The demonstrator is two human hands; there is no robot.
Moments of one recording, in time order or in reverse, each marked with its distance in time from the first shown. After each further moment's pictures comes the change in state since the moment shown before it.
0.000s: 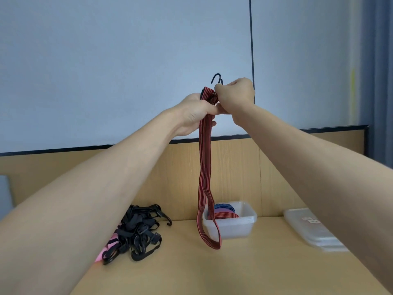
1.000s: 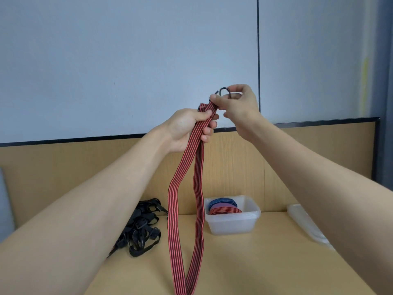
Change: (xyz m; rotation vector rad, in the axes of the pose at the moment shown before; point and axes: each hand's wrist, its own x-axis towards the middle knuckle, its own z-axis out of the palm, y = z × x) left_hand -0.020 -0.054 -0.010 -0.401 -0.077 -0.192; right_hand -0.013 0.061 0.003 0.301 -0.224 -0.017
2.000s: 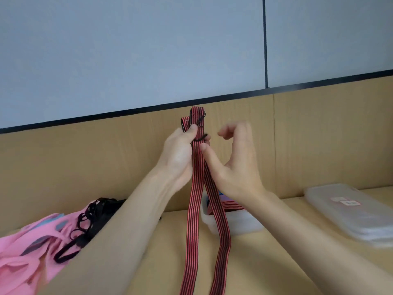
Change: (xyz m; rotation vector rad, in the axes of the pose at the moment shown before) left_hand 0.042 -0.133 -0.016 -0.165 0.358 0.107; right_hand -0.077 0.167 0.003 -0.473 0.128 -0.456
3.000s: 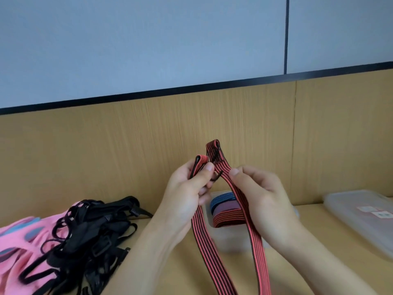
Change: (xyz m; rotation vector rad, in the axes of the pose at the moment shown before) left_hand -0.011 -0.075 -0.039 0.098 -0.106 0.038; right_hand -0.037 0.014 -0.010 0.465 -0.276 0.596
